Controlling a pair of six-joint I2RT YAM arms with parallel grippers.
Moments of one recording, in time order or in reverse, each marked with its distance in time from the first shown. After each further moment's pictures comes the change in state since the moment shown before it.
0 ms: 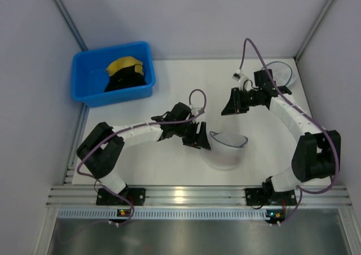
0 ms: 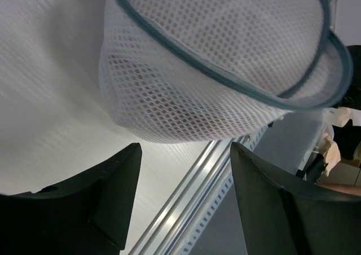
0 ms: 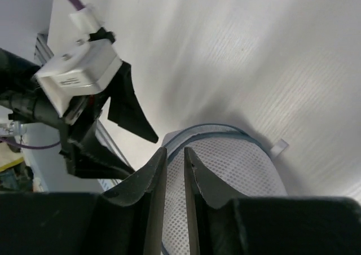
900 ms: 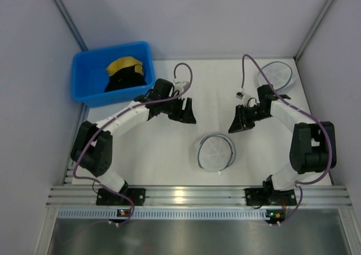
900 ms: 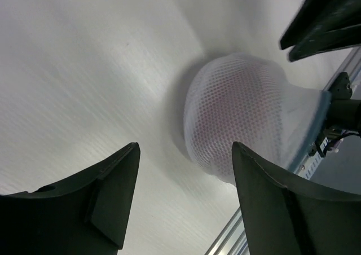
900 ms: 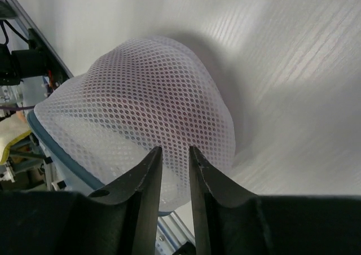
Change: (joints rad) left arm 0.243 0.090 0.223 -0.204 -0.048 0.322; right arm -0.108 0.072 -0.125 -0.184 -0.033 -0.274
